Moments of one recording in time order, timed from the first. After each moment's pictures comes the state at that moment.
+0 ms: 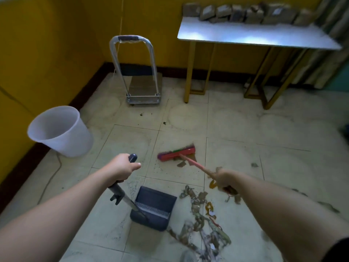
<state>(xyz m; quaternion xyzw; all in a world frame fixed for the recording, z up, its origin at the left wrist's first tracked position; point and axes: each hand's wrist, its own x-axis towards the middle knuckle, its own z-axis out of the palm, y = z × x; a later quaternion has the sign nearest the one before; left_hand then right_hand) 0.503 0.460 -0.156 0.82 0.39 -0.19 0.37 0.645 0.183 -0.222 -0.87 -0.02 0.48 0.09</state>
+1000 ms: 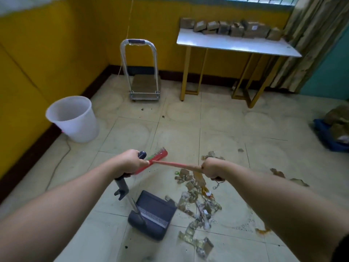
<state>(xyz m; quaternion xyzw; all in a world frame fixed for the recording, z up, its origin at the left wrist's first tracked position) 0.266 0.381 -0.116 0.85 0.31 -0.24 0.36 0.390 0.146 -0.148 -0.91 -0.12 0.41 -0.03</state>
